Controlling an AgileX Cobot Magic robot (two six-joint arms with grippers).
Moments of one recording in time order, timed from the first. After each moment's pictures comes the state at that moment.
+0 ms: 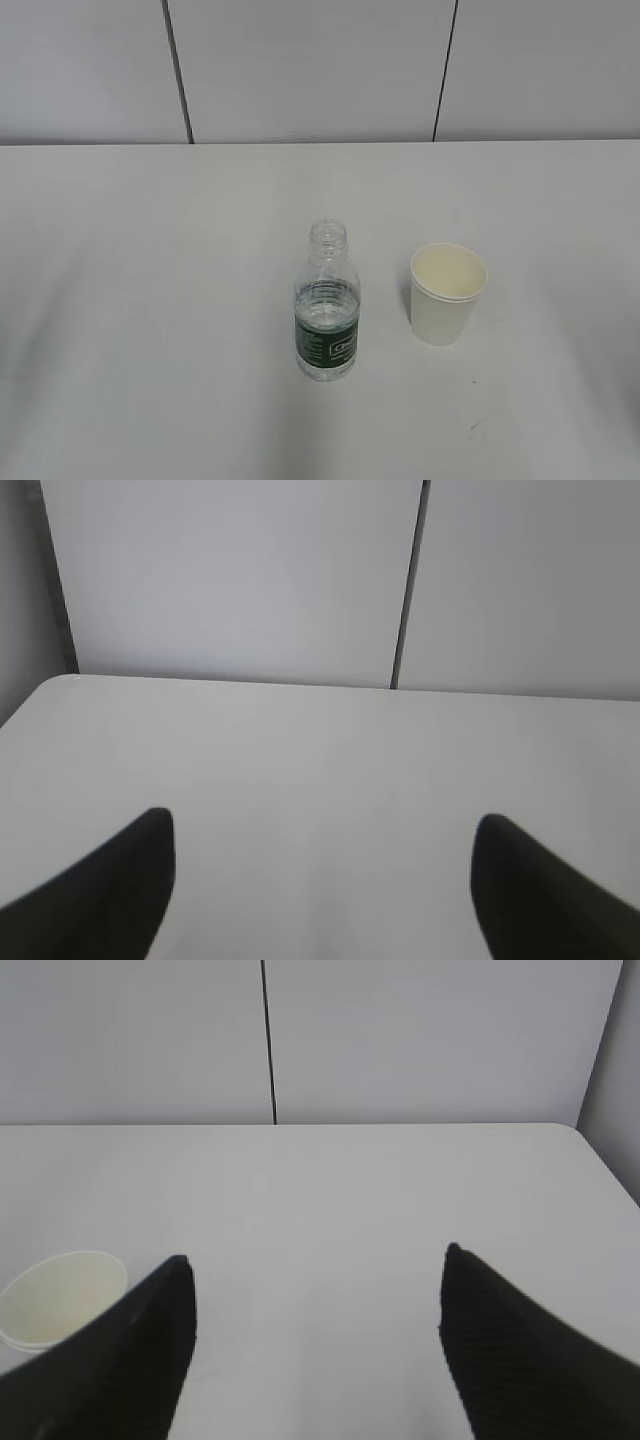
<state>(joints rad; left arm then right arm) -0.04 0.79 -0.17 -0.02 -0.37 -0.01 -0.02 0.53 -0.13 0.09 -0.11 -0.12</state>
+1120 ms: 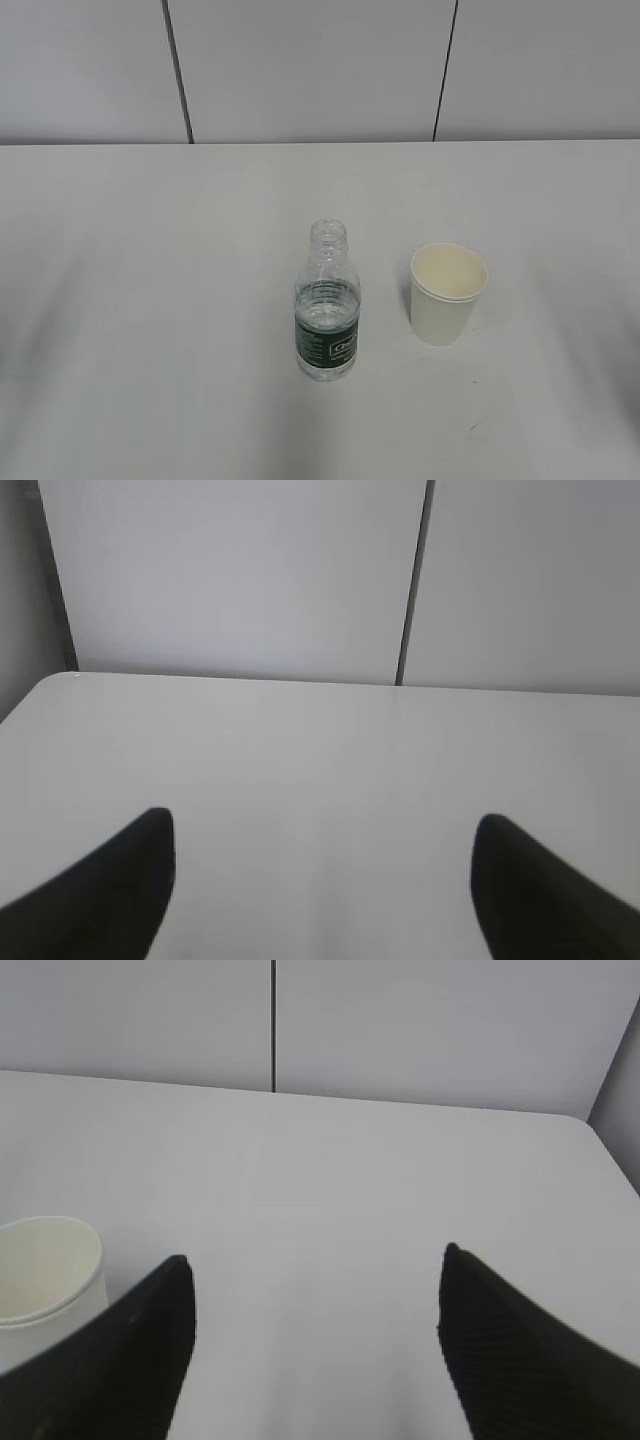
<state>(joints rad) -0.04 0.88 -0.17 -0.02 -0.46 -0.01 -0.02 0.75 -0.13 0.01 -0.28 -0.12</state>
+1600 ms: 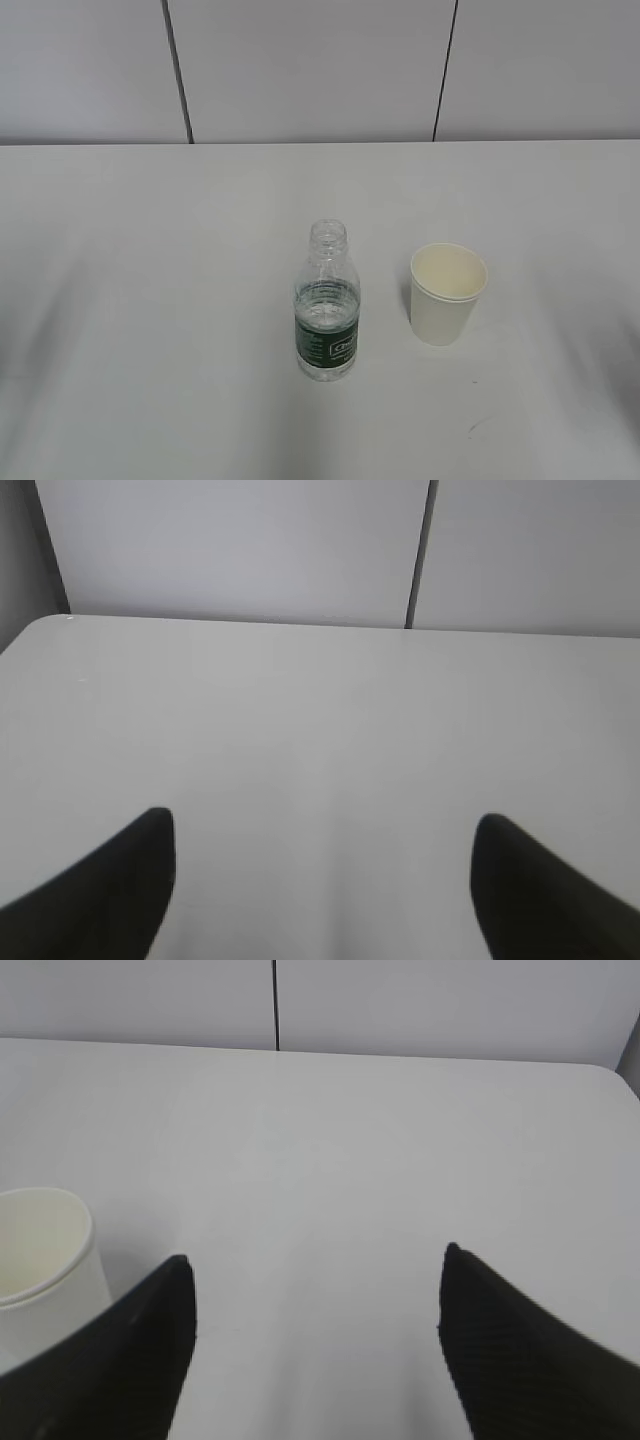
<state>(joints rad) -0.04 1.03 -0.17 -0.02 -0.52 -0.01 -0.02 0.93 -0.13 0.00 -0.39 -0.07</state>
